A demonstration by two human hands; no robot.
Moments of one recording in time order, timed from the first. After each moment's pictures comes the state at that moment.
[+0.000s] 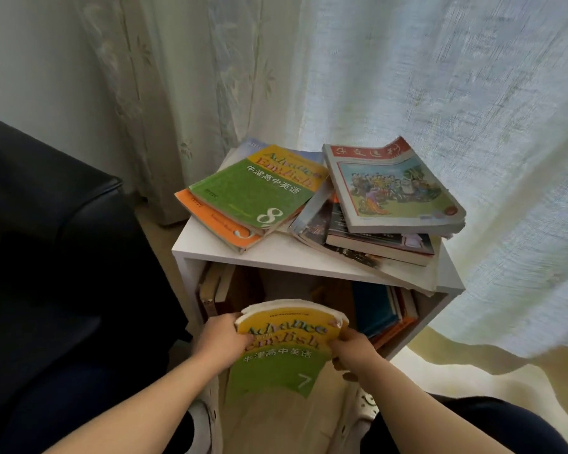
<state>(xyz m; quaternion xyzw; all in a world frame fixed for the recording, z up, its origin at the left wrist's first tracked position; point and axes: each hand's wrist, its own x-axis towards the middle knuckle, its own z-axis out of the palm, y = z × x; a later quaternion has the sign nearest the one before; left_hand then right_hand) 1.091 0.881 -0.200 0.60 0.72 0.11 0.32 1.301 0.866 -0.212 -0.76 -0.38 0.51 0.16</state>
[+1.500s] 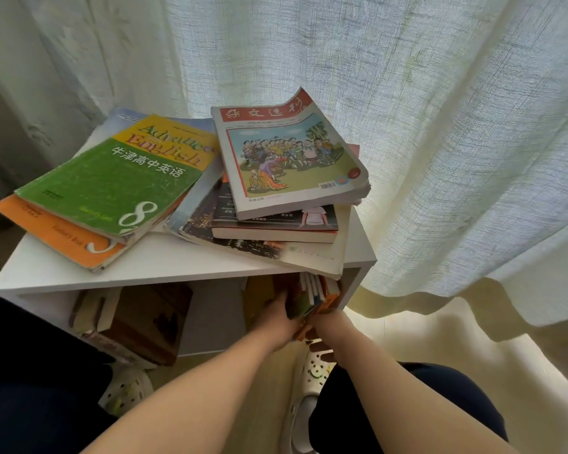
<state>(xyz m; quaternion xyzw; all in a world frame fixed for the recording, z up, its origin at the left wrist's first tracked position) 1.292 0.929 -0.253 0.64 0.58 0.05 0.50 1.394 0.885 -0.222 -0.78 -0.21 0.56 0.20</state>
